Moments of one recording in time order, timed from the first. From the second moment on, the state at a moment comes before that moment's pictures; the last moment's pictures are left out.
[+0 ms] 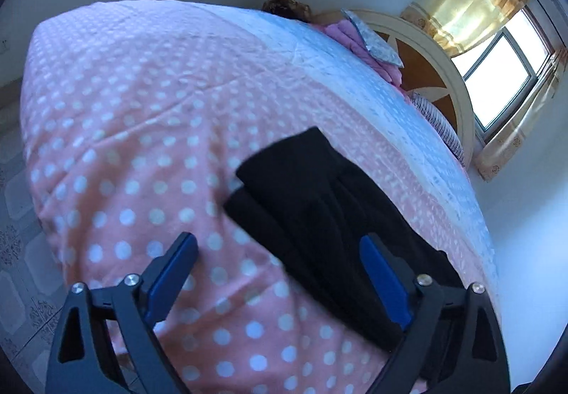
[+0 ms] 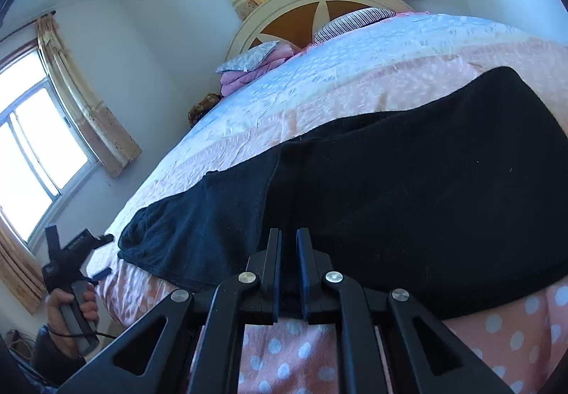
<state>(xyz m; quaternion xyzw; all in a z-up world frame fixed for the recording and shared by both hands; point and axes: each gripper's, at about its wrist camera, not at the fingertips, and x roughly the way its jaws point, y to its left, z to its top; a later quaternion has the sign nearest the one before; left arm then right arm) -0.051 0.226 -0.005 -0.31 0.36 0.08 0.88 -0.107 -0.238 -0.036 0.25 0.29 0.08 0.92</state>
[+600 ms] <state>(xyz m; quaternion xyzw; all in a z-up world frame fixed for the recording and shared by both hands) -0.032 0.225 -0.016 -0.39 0.31 0.05 0.87 -0.106 -0.245 -0.044 0.28 0.29 0.08 0.91</state>
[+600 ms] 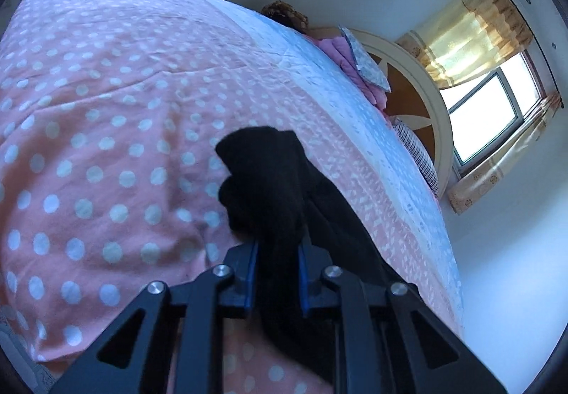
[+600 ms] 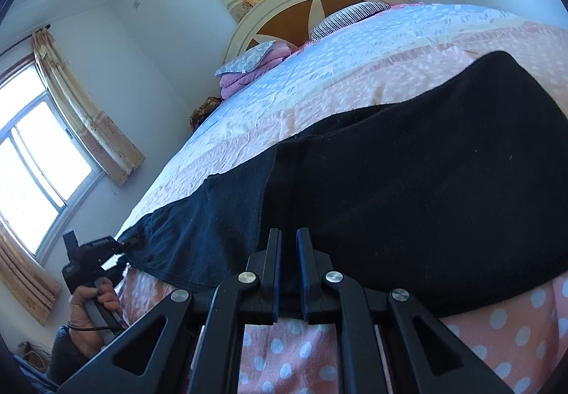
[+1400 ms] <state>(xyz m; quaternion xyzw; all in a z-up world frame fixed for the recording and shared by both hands) -0.086 -0.073 0.093 0.02 0.19 -0.34 0.92 -0.134 -0.330 -0.017 0.34 0.23 0.03 0.91</state>
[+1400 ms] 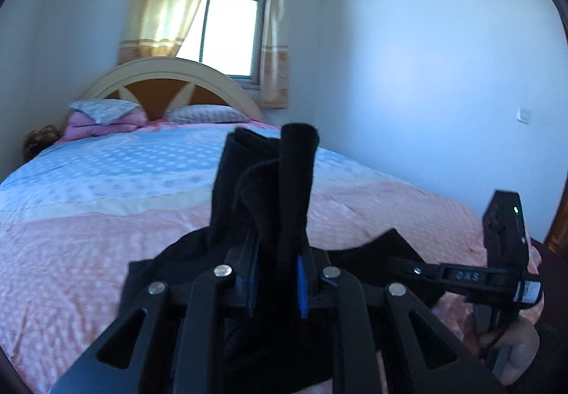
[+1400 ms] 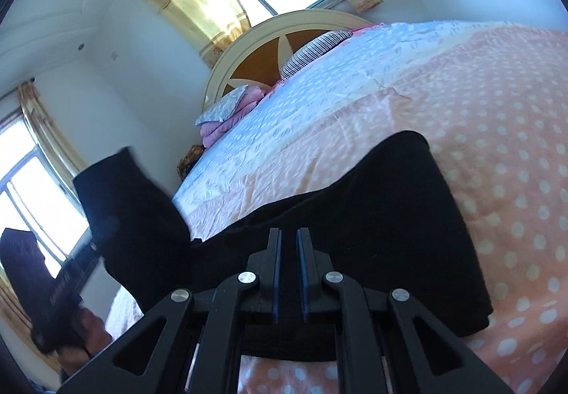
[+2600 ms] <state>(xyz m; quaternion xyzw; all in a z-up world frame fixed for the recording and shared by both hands) -0.073 0.013 0.043 0.02 0.29 -0.24 0.93 -0.123 -0.285 -0.024 0.25 0.29 0.05 0.92</state>
